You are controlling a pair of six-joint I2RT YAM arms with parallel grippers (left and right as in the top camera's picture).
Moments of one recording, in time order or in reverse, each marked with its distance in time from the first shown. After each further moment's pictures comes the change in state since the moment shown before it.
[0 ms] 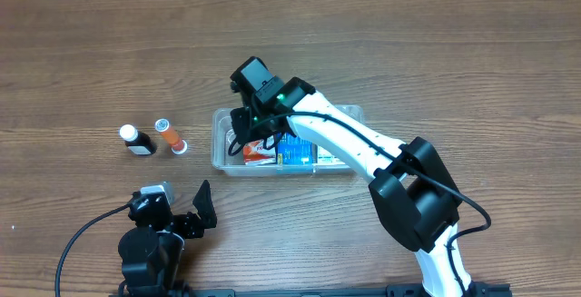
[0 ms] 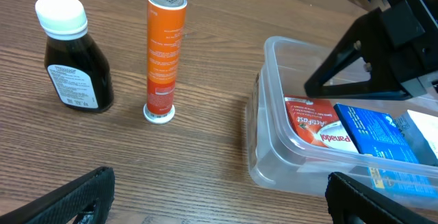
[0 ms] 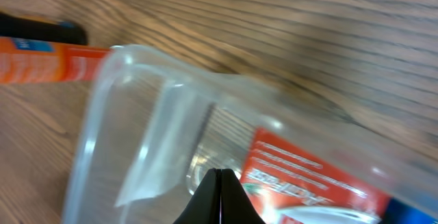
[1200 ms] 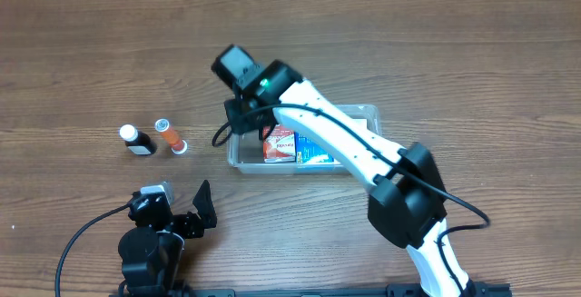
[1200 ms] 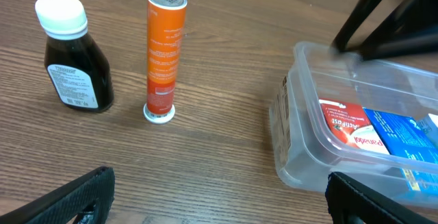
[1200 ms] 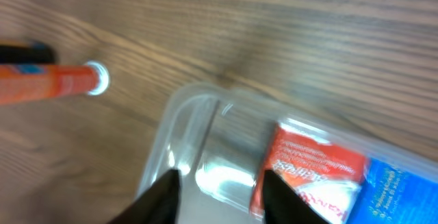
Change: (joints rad) left arm 0.000 0.000 0.000 0.000 0.000 0.000; right arm 0.022 0.055 0.371 -0.422 0.224 0.021
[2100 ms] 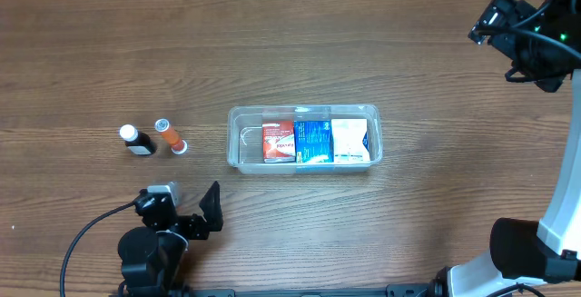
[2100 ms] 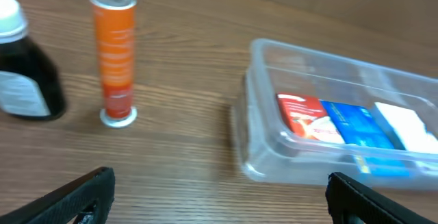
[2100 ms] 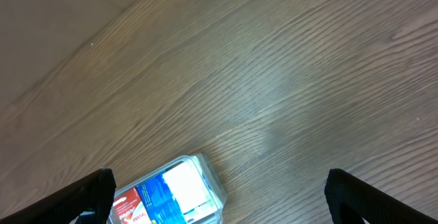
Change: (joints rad) left arm 0.000 0.000 0.005 0.018 0.134 -0.006; right arm -0.897 -0.462 0.237 -0.515 0.007 0.002
